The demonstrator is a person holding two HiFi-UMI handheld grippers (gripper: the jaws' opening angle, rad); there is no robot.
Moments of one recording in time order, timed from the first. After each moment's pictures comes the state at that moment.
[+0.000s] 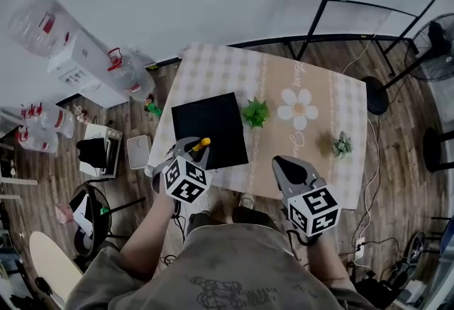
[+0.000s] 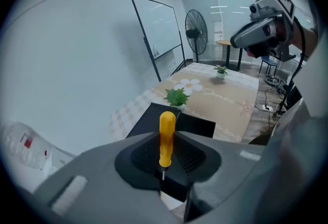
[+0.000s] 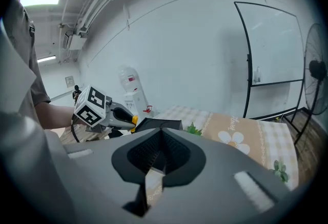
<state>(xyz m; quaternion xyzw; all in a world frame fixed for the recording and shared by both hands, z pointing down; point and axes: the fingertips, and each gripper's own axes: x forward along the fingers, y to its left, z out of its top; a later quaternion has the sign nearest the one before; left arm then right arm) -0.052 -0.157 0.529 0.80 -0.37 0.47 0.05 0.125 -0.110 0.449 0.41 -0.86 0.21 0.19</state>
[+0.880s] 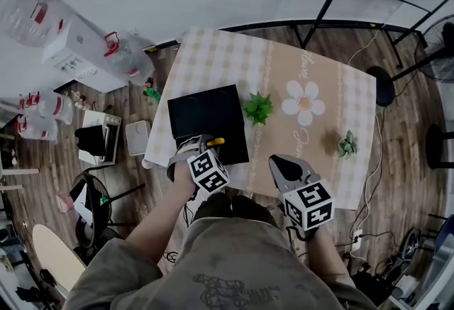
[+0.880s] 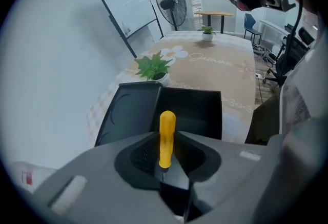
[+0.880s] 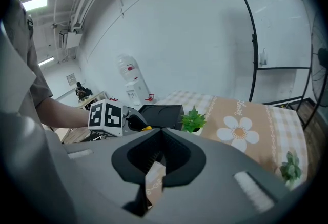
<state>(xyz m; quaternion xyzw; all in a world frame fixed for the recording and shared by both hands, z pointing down) -0.026 -0.163 0.641 0.76 -0.26 0.60 0.02 0.119 -0.126 0.504 0.38 -0.85 0.27 0.24</state>
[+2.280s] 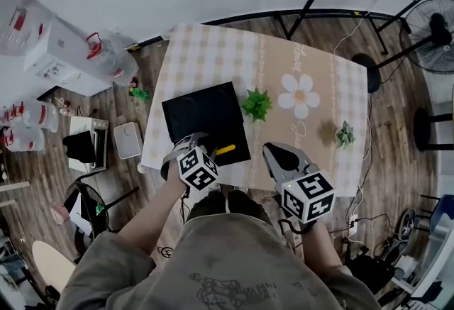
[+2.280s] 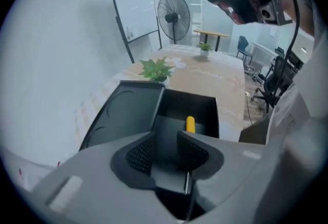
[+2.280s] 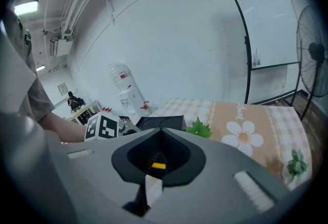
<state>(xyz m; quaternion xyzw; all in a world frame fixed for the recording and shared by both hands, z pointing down) -0.035 -0.166 0.640 0.82 -0.23 0.52 0.08 0.086 -0.153 0.483 0.42 -0.84 0.29 0.20</state>
